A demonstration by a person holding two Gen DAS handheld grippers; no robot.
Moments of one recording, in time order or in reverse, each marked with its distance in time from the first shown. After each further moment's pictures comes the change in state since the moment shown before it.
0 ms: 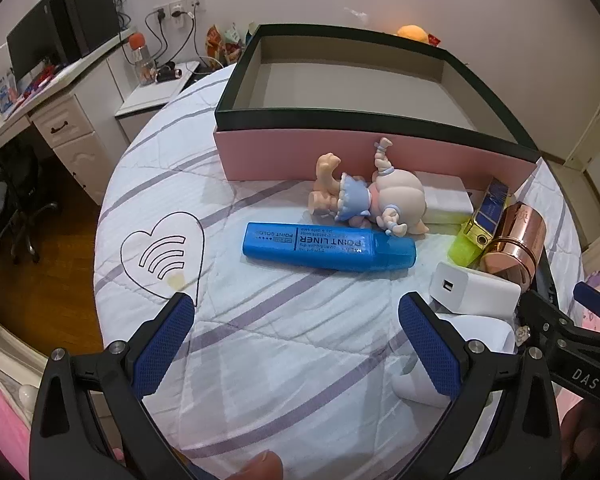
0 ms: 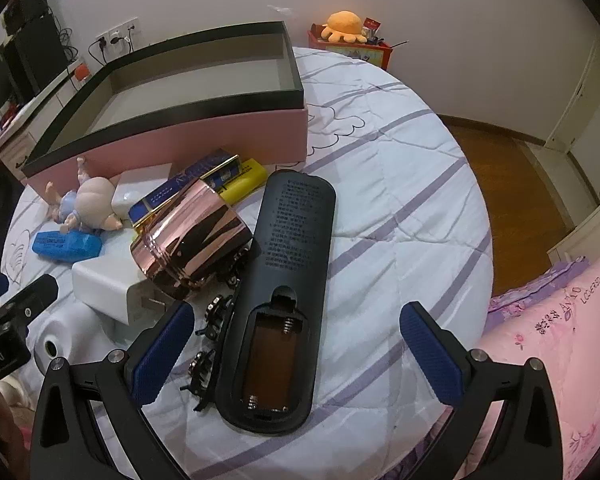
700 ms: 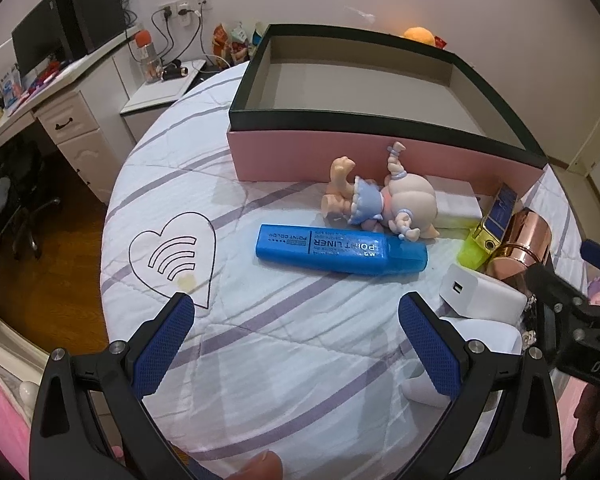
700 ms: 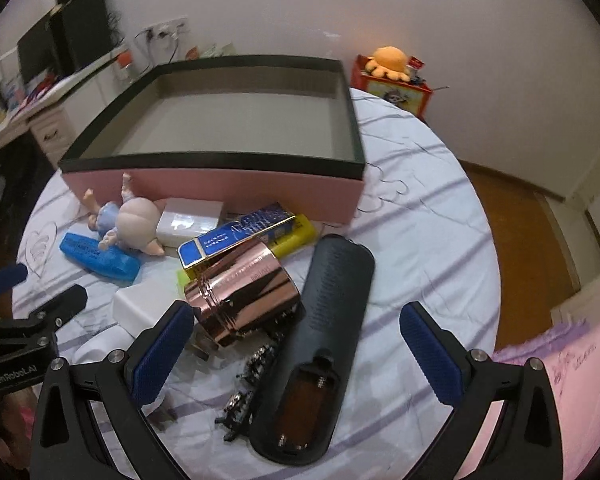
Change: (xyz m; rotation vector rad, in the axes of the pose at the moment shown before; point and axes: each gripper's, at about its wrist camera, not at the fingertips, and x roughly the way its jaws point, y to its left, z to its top) left arm 0.001 0.007 -0.001 -0.019 -0.005 0.012; right arm -0.013 0.027 0.026 -0.191 -0.077 0.047
